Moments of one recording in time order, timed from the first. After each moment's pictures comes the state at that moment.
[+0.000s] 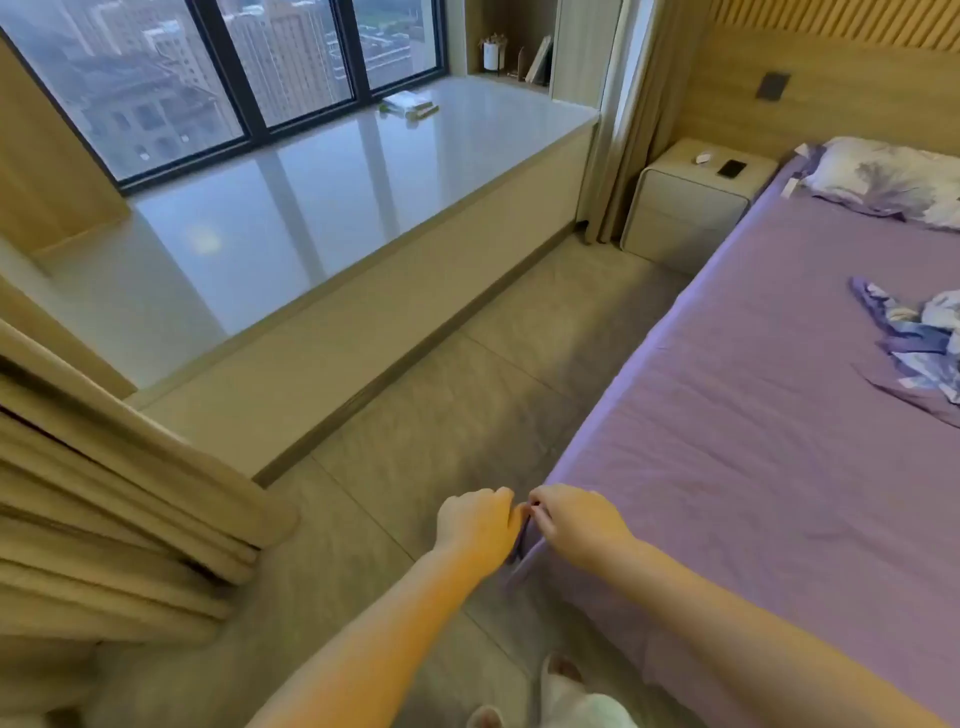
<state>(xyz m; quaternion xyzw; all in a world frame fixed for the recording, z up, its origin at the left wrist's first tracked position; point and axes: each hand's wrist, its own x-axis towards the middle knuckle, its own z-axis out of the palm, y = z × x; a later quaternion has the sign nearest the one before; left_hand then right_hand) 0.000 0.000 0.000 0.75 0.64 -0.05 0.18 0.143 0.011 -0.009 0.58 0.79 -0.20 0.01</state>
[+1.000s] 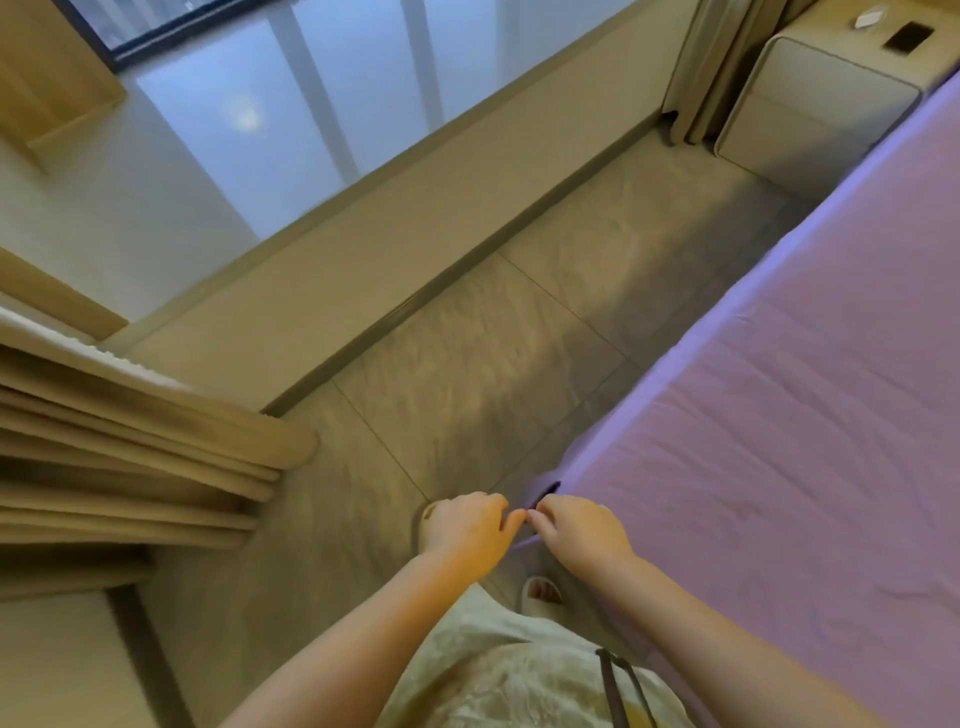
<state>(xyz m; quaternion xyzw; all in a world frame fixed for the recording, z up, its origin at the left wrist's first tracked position) 0.010 0.082 -0.067 0.67 0.68 -0.13 0.28 0.163 0.105 -0.091 0.55 0.76 -0.33 0.06</state>
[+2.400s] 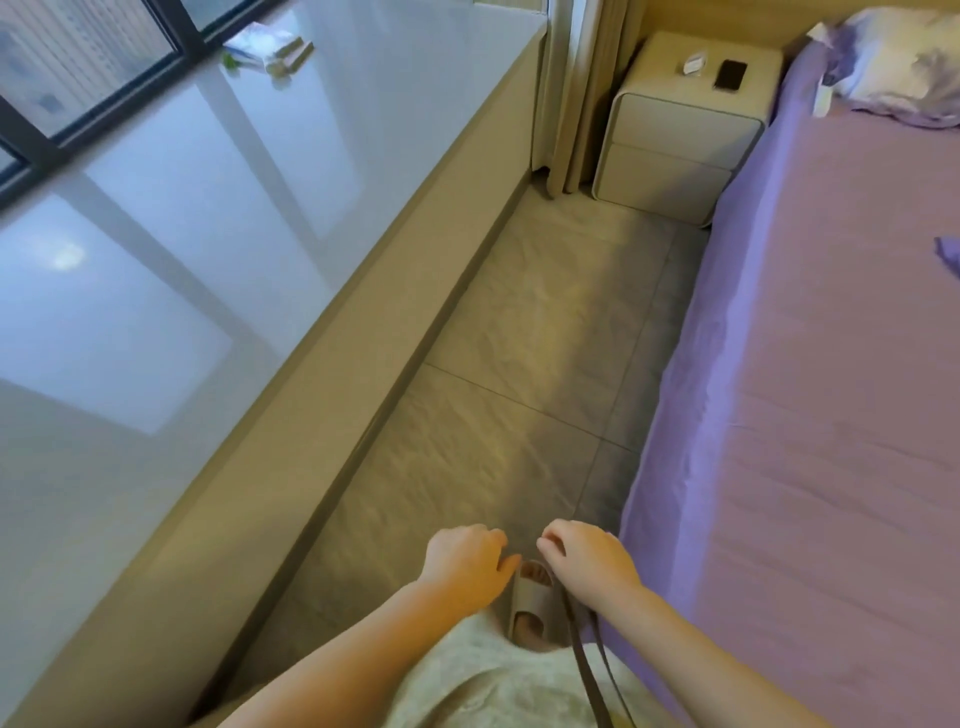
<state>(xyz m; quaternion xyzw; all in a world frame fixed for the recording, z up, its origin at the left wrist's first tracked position) -0.085 0.461 -0.074 0.81 0.49 -0.21 0.25 0.078 0.423 -0.085 0.71 0.59 -0.38 0.00</state>
